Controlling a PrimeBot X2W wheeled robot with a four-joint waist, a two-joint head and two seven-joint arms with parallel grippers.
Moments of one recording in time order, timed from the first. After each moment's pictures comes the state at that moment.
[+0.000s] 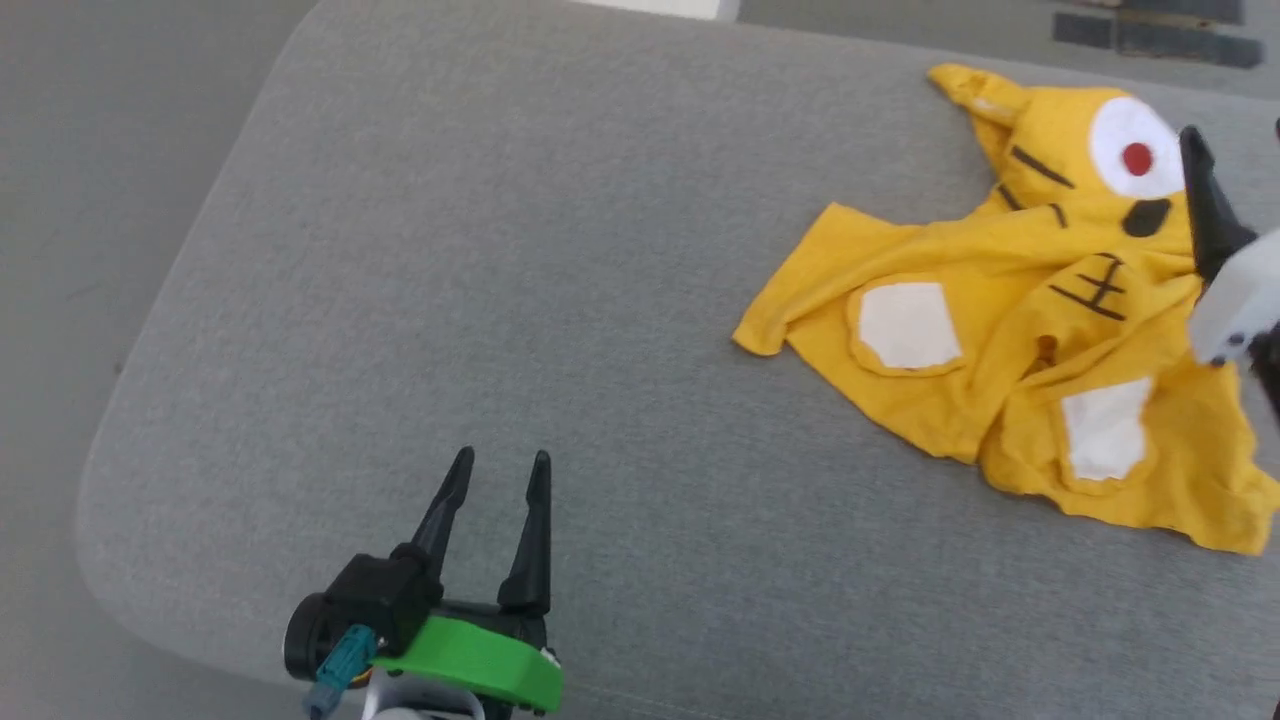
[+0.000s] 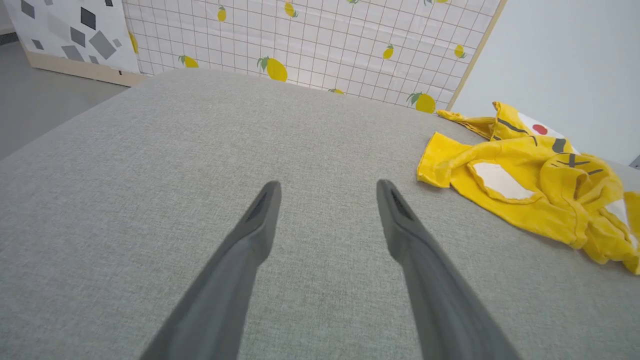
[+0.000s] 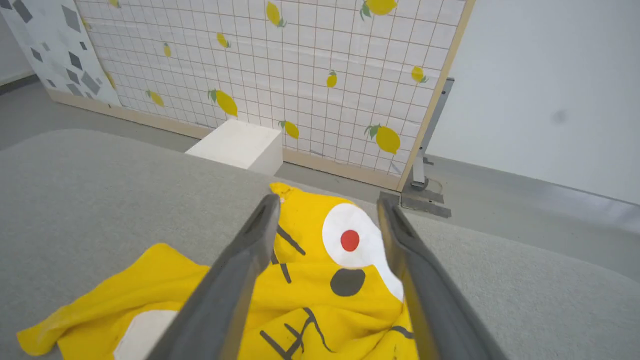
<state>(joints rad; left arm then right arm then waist) 0.00 0.05 -0.25 0.02 -0.27 -0.03 -0.26 -0.54 -0.33 -0.11 0.23 0.19 0.13 0.25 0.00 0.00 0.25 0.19</state>
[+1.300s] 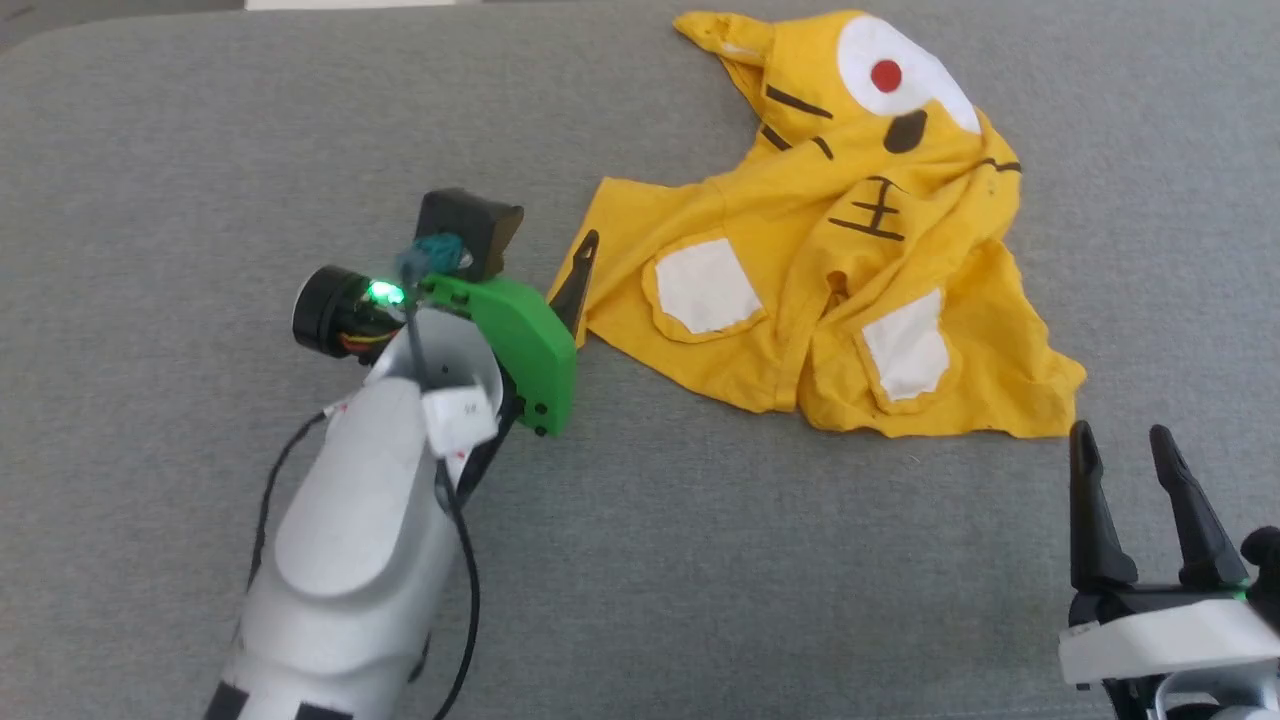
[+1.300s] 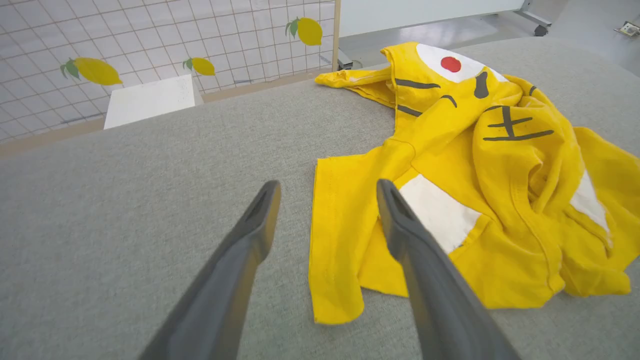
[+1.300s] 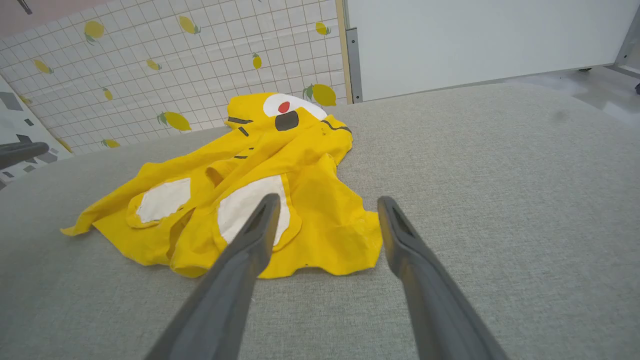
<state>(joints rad) -0.59 0.11 -0.30 0.30 -0.21 -0.12 0.23 0.09 -0.05 -0.13 -0.11 0.25 0.13 -0.13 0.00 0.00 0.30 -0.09</state>
